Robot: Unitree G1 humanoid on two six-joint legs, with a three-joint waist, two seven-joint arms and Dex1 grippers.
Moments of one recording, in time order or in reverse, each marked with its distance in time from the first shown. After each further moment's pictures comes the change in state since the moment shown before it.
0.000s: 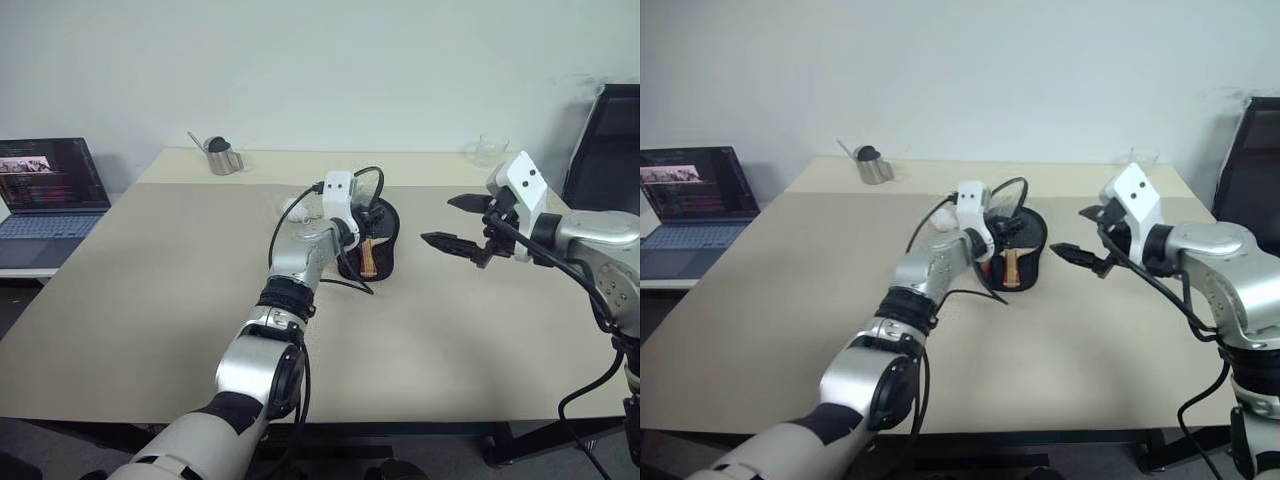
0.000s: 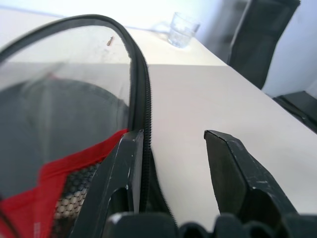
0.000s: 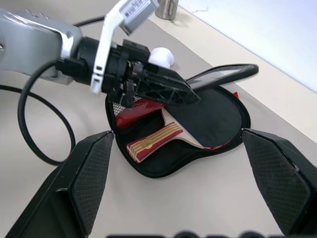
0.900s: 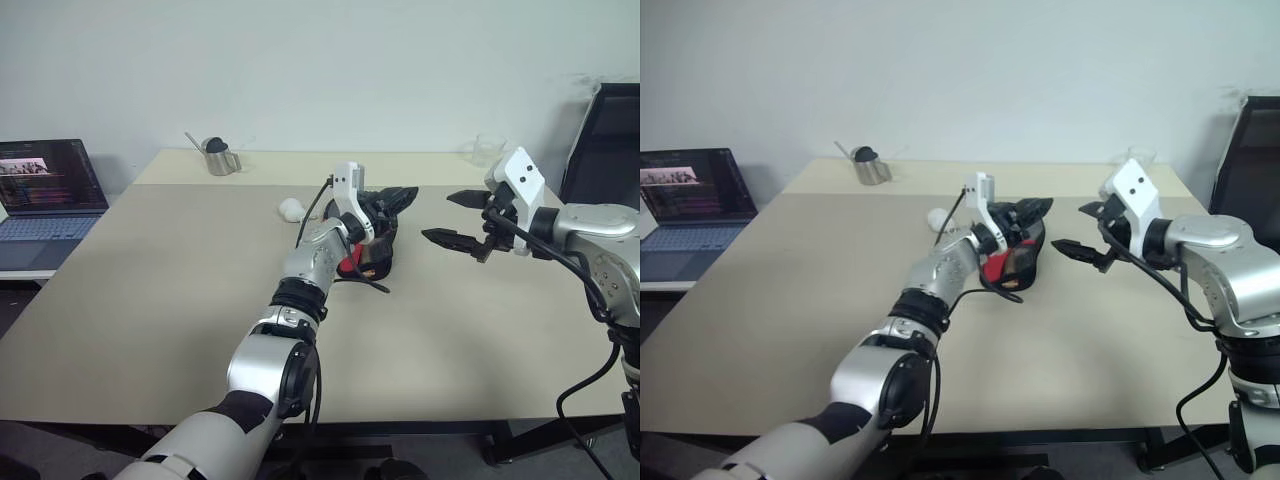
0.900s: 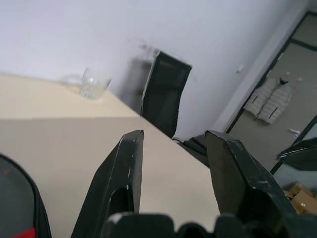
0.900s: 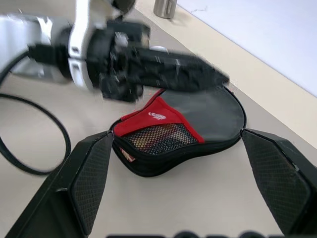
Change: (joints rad) left arm 0.029 -0.036 0.039 -0.078 -0.116 -0.139 -0.319; right arm -0.026 0.000 0.024 0.066 -0.042 -0.050 0.037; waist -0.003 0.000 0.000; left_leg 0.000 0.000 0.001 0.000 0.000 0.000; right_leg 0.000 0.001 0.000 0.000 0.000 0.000
